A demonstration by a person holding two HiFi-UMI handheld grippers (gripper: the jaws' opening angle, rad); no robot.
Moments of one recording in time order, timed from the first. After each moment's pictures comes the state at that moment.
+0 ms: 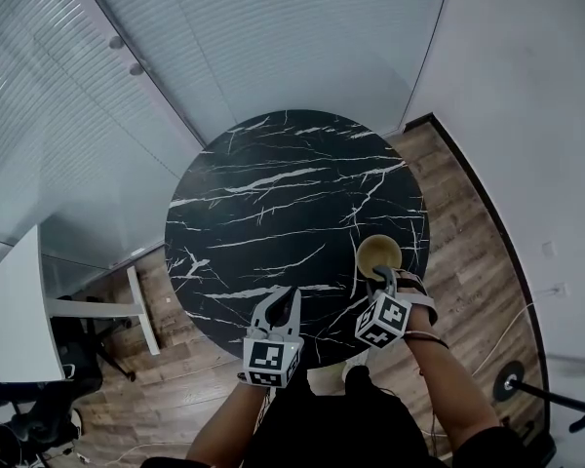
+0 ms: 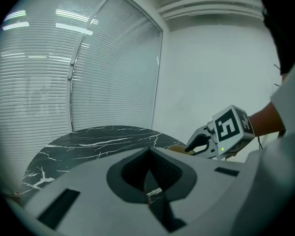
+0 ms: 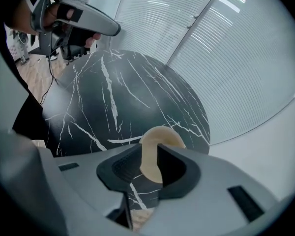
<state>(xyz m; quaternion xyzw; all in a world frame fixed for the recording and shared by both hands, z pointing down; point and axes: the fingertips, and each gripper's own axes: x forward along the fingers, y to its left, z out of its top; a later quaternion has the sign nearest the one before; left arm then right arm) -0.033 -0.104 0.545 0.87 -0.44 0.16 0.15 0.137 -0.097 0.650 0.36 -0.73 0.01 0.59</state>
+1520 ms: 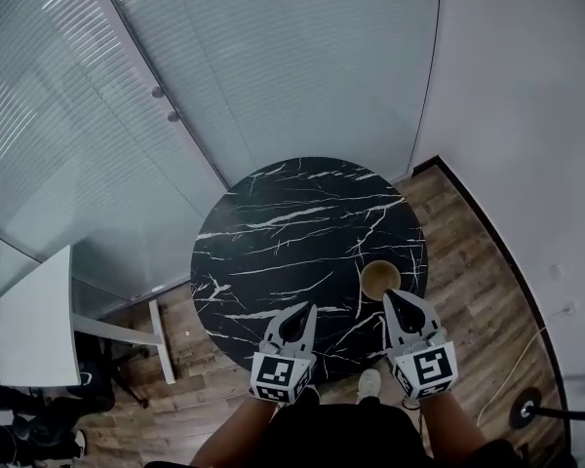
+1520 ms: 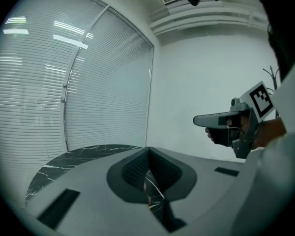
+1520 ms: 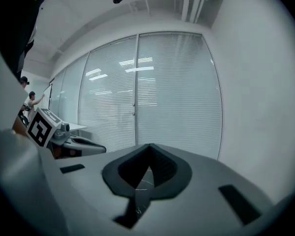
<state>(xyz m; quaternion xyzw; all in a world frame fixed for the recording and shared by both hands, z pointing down) -0.008 -0.080 0.453 0.89 -0.42 0.10 0.11 0.138 -0.063 0.398 0.57 -0.82 0.05 0.06</state>
